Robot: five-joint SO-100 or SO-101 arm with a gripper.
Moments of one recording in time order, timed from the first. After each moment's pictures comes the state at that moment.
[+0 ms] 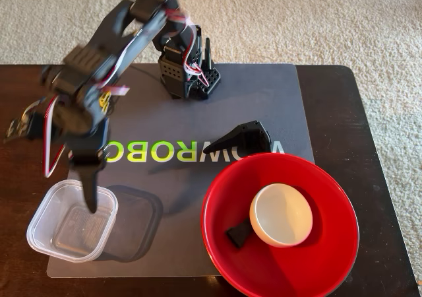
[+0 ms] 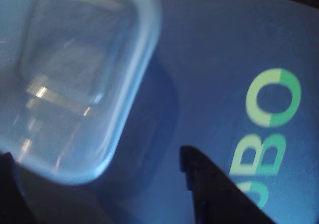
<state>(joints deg) 30.6 69.5 71.3 80.1 29.4</state>
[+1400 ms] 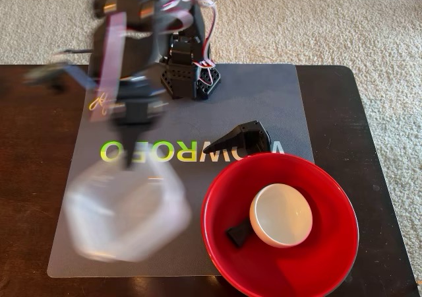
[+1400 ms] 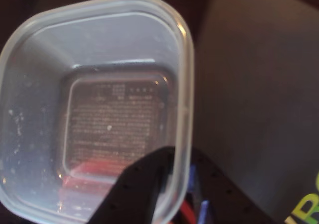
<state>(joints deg) 3.8 91.6 58.1 81.2 30.1</state>
